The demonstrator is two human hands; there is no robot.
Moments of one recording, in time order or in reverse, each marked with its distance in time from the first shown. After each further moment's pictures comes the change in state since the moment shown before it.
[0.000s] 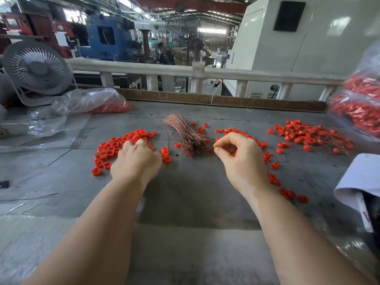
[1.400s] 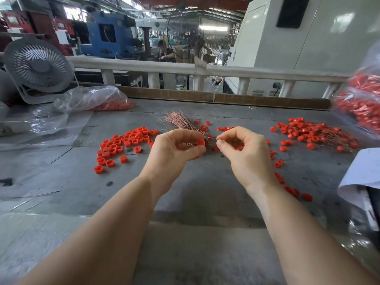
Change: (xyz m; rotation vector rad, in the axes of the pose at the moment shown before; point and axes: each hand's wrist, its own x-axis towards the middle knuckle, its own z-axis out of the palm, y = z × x) left_hand -0.033 0.030 0.004 -1.082 -0.259 0.398; right_hand 0.000 -0.006 -0.003 0.229 0.021 0.043
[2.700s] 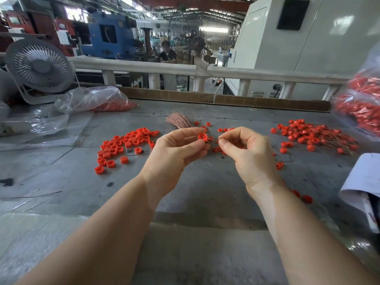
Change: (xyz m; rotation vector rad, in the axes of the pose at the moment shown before) left_hand 0.000 0.004 0.000 -0.434 -0.099 -0.140; right_hand 0.004 0.008 0.002 0.229 -0.007 0.032
